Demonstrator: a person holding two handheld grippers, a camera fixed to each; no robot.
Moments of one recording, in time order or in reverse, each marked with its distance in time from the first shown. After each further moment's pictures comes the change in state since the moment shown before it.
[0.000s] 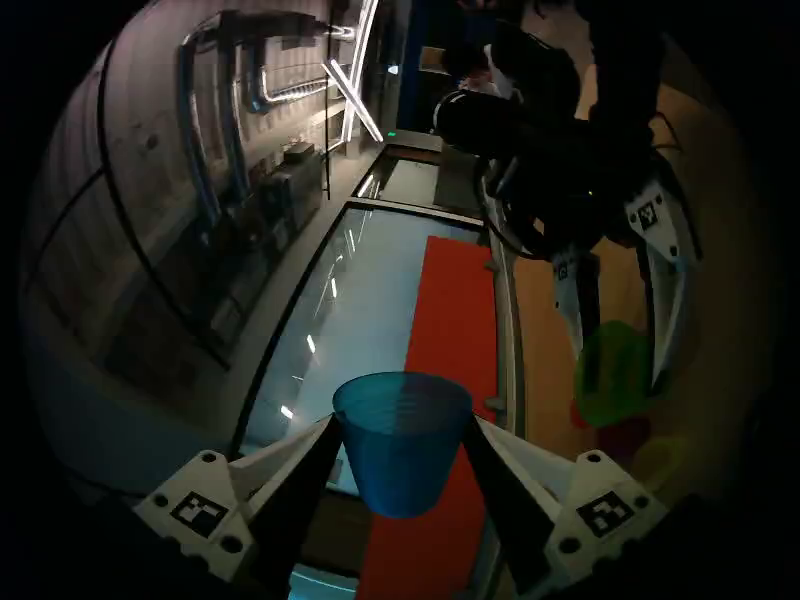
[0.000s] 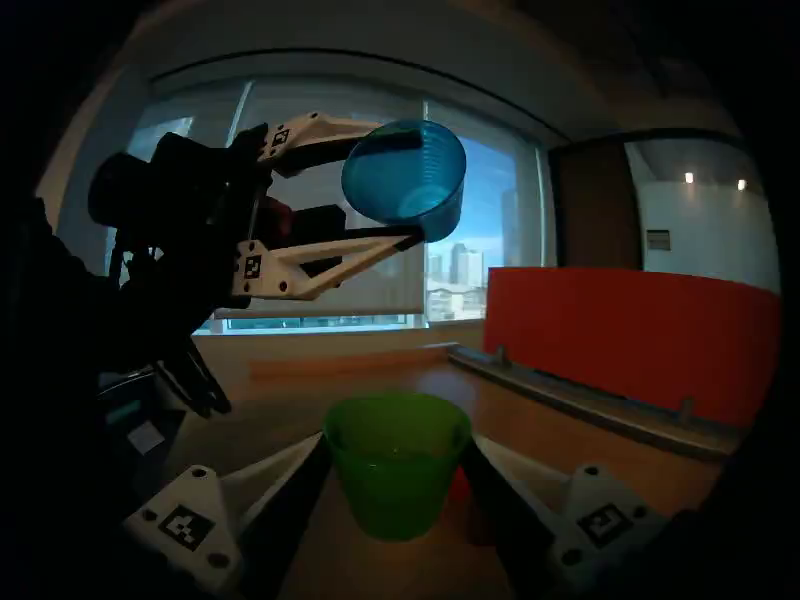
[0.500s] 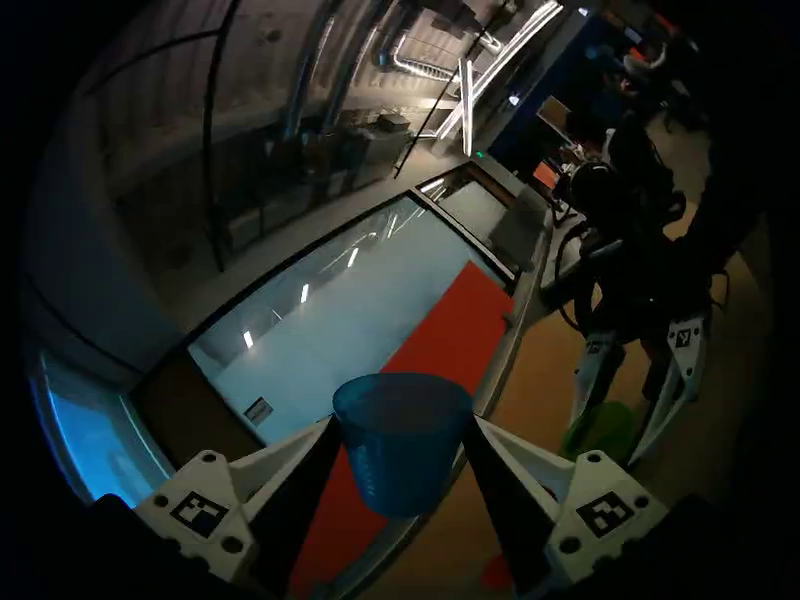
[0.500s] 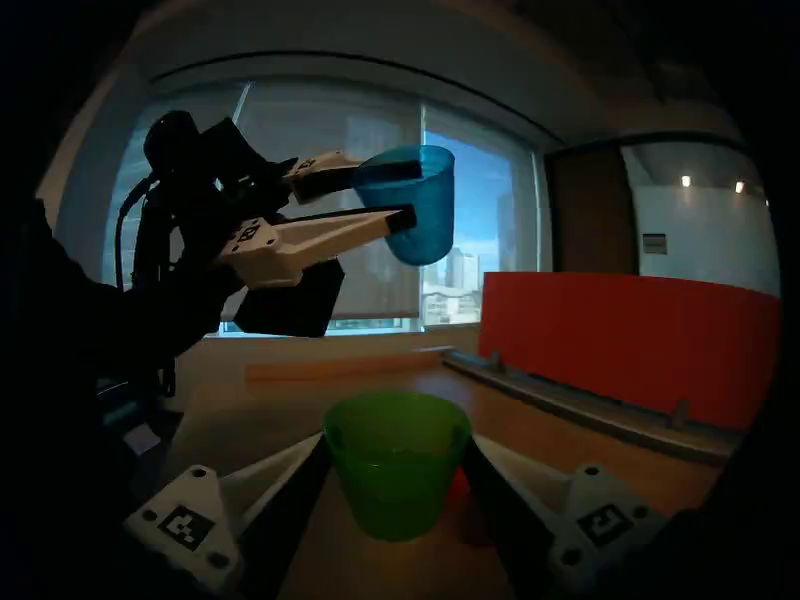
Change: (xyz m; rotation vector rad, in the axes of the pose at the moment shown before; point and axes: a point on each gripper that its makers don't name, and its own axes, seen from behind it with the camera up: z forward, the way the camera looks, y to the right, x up) left arm -0.019 -0.006 -0.005 0.031 -0.006 -0.525; right arm 0.004 0.006 -0.006 -0.016 0.012 -0.003
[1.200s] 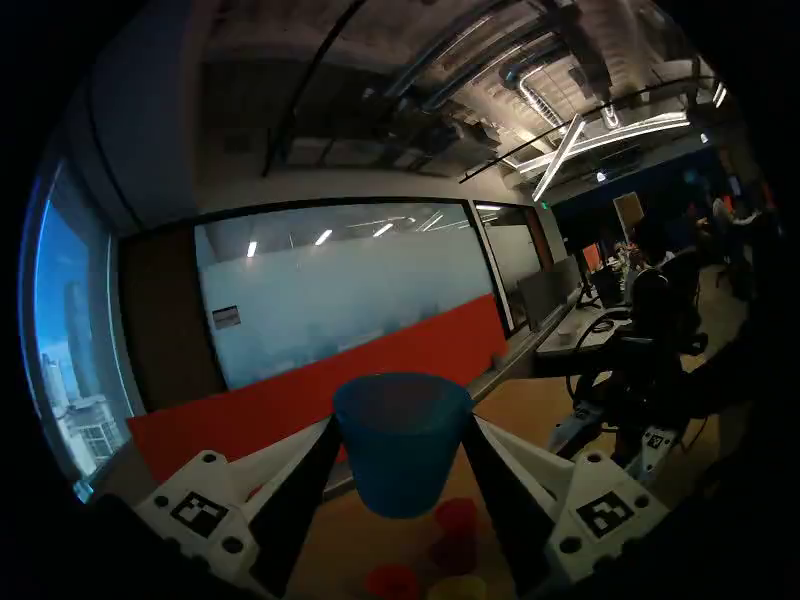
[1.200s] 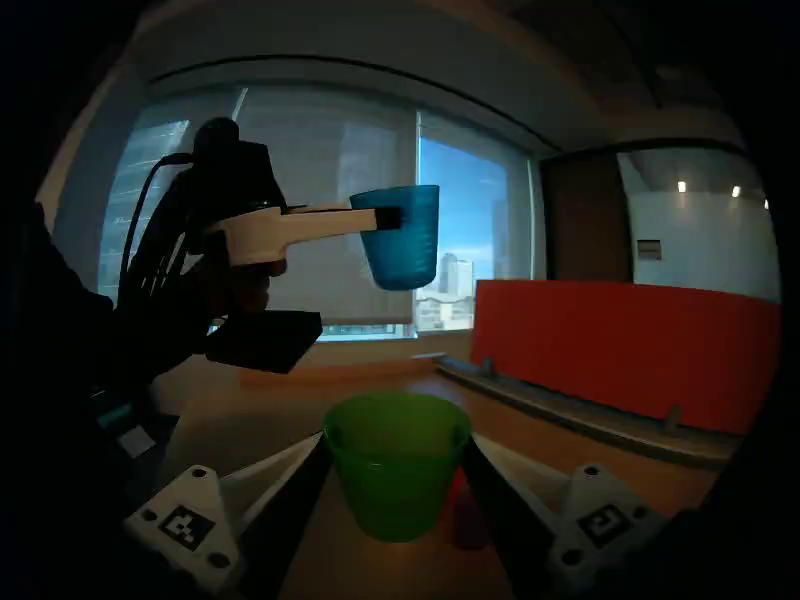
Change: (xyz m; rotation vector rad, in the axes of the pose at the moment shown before) left arm -0.019 -0.005 -0.003 -0.002 -0.039 -0.521; right arm 0.010 0.007 -0.006 -0.021 0.020 -0.007
